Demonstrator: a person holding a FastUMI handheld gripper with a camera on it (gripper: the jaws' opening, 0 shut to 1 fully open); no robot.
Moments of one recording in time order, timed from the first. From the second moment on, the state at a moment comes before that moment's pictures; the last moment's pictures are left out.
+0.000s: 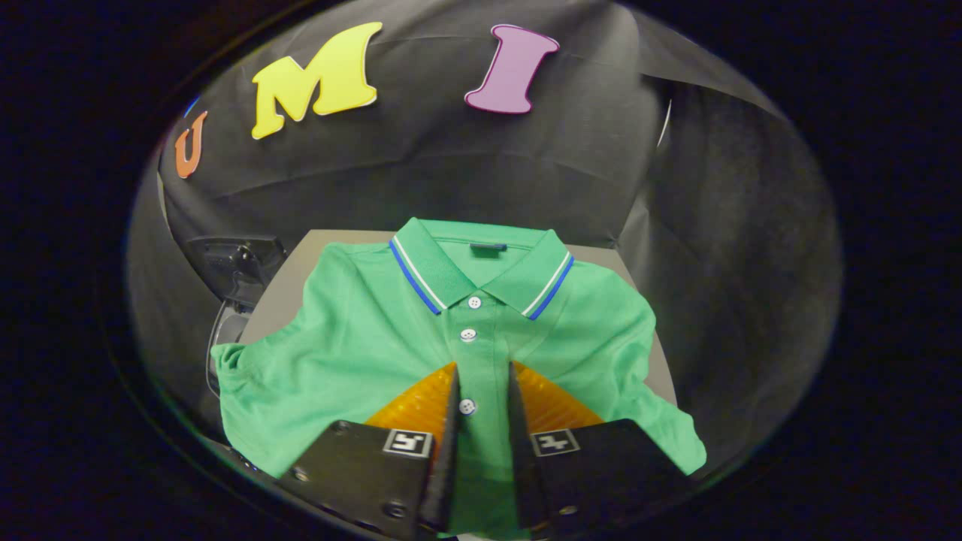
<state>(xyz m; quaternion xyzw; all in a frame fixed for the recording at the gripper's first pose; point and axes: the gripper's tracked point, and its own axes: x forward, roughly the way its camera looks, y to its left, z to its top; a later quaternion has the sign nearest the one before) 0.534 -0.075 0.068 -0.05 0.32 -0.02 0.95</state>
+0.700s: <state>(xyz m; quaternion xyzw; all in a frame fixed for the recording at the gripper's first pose) 0.466 -0.033 0.147 0.04 0.19 0.03 0.98</state>
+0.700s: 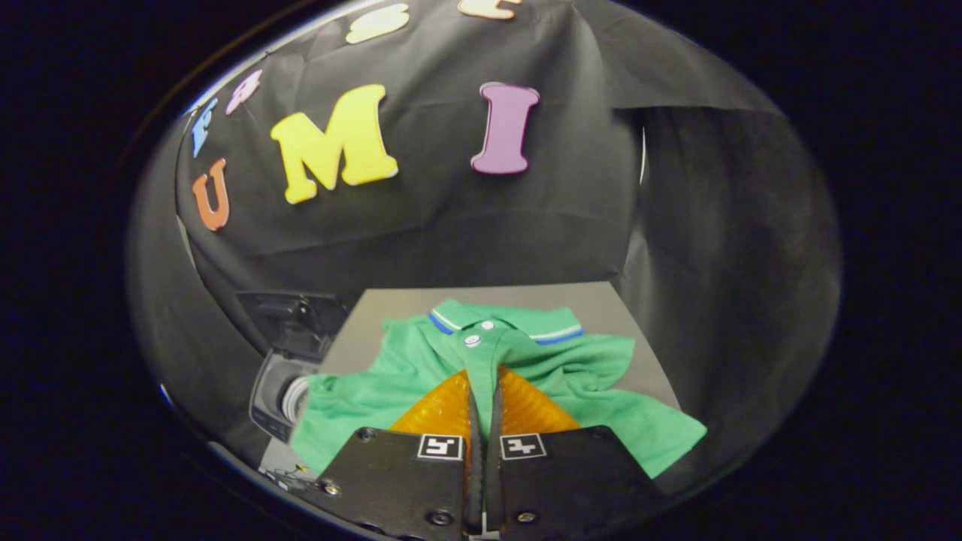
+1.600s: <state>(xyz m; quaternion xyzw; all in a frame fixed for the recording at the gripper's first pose) 0.359 0.194 0.338 0.05 0.01 0.15 0.99</state>
